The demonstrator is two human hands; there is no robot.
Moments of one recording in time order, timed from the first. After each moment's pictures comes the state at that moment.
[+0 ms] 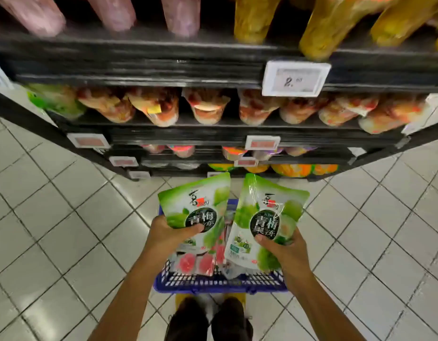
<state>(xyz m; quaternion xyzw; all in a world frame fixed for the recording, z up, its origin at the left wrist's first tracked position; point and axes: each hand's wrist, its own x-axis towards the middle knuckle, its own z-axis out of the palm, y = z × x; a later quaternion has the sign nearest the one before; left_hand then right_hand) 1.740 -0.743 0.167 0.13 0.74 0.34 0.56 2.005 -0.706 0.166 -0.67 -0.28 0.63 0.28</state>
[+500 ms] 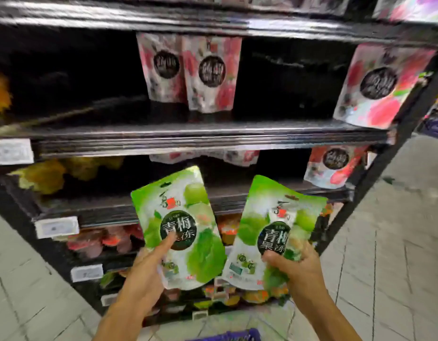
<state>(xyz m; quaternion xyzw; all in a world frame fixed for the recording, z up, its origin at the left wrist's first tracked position) 1.743 -0.680 0.598 0.20 0.50 0.59 0.61 2.023 -0.648 0.589 -0.50 -0.43 0.54 0.53</state>
